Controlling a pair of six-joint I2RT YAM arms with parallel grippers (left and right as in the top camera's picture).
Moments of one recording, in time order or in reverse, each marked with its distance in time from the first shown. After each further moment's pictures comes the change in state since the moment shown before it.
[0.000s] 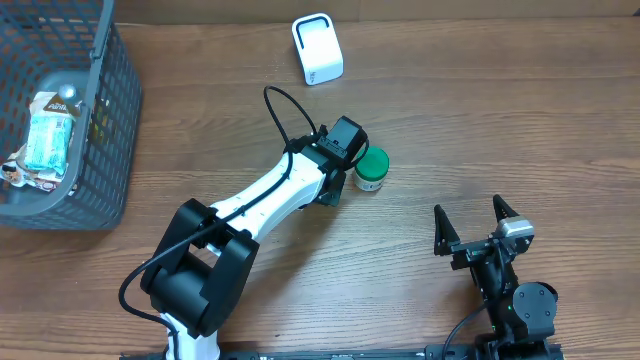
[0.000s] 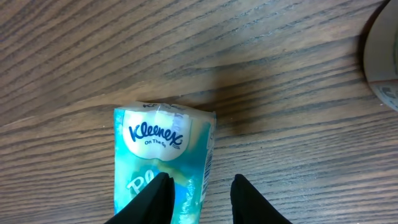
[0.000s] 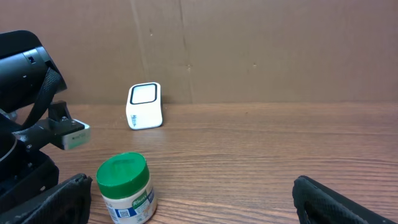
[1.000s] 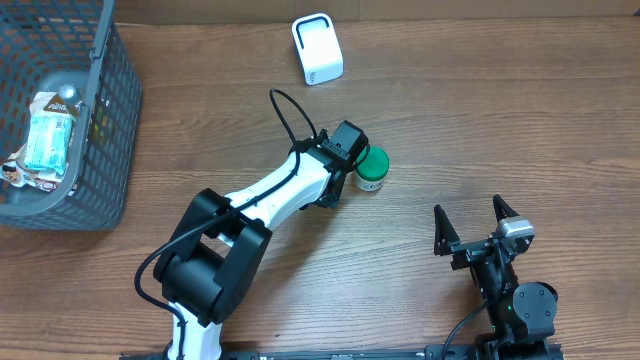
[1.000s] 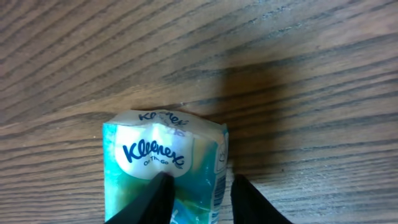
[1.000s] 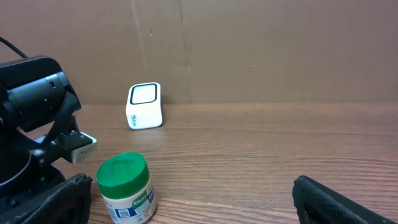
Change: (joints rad) left arm 0.001 0.071 0.002 0.023 -0.039 0.000; right arm 0.000 0.000 0.000 0.000 0.000 0.000
